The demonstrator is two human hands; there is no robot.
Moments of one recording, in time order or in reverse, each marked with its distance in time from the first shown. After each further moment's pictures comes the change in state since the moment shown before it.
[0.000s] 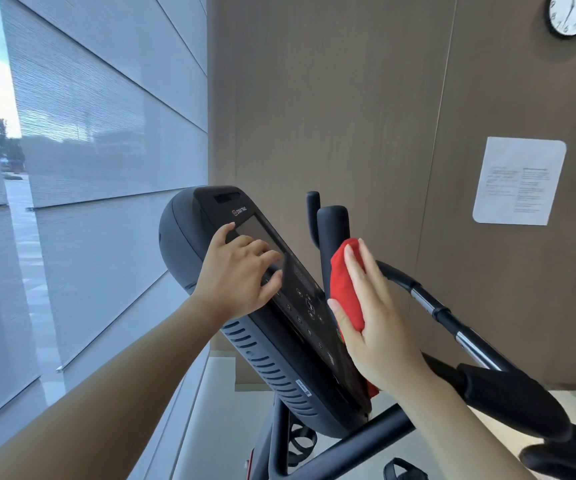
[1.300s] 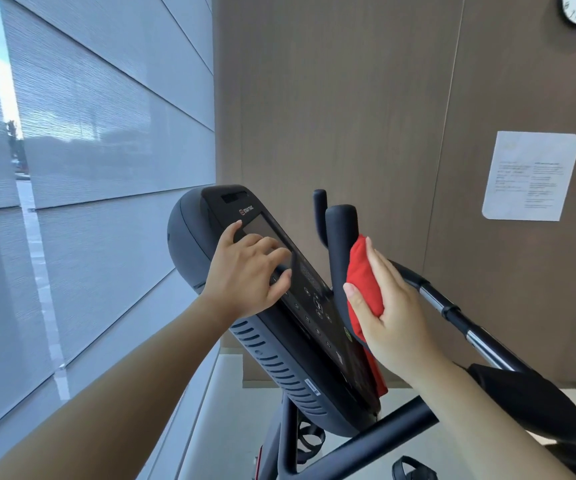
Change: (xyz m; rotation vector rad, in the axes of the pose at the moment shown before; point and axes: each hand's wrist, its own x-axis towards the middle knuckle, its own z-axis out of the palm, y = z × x) left_hand 0.001 -0.001 0.003 -0.020 0.060 0.006; right_hand 0.010 0.008 -0.003 0.148 0.072 0.089
